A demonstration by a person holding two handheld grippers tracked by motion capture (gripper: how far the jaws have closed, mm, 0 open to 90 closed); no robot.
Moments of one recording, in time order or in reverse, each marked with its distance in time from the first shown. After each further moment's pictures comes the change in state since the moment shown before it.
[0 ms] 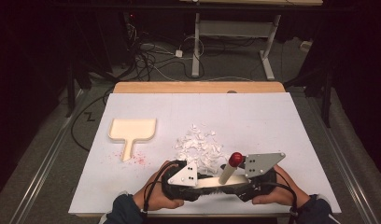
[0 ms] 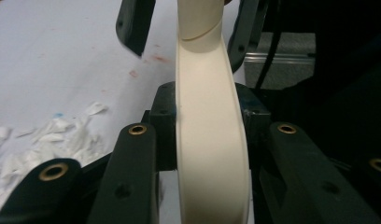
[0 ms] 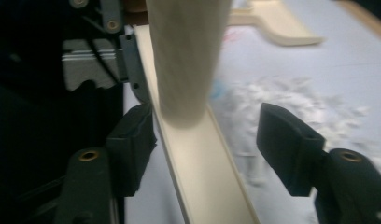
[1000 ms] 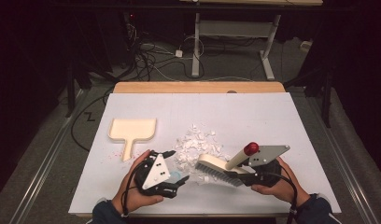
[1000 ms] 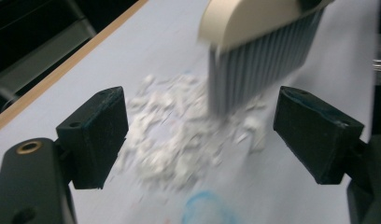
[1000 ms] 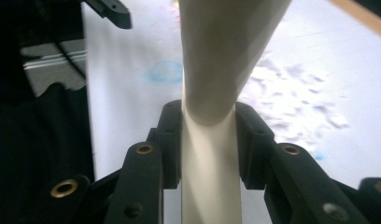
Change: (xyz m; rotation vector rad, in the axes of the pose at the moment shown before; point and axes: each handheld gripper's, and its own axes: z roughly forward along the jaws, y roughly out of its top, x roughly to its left) left arm 0.001 -0.056 -0.050 -0.021 0.504 -0.107; right arm -0.020 -0.008 -0.013 0.030 -0.142 0.120
